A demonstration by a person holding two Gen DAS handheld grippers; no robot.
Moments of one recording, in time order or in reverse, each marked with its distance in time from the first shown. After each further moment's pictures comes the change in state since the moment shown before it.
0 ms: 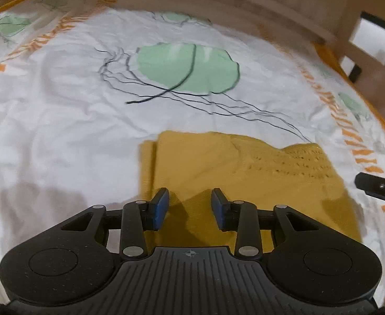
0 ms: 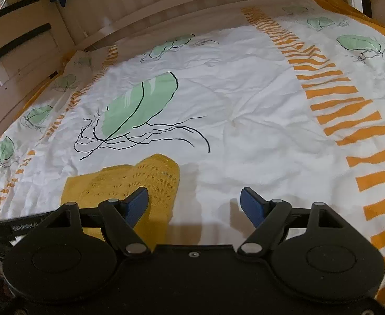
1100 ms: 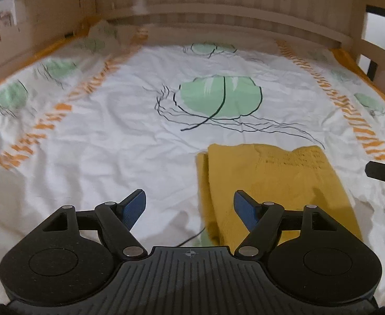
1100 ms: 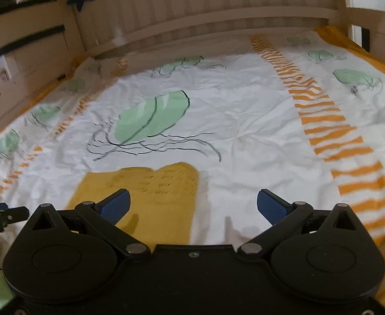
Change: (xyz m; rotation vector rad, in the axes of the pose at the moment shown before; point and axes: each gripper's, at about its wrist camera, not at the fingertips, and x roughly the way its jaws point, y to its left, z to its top) left arm -0.117 -0.020 -0.012 0.104 -0.088 0.232; right arm -0.052 0.035 -0.020 -0.070 -0.099 -0.033
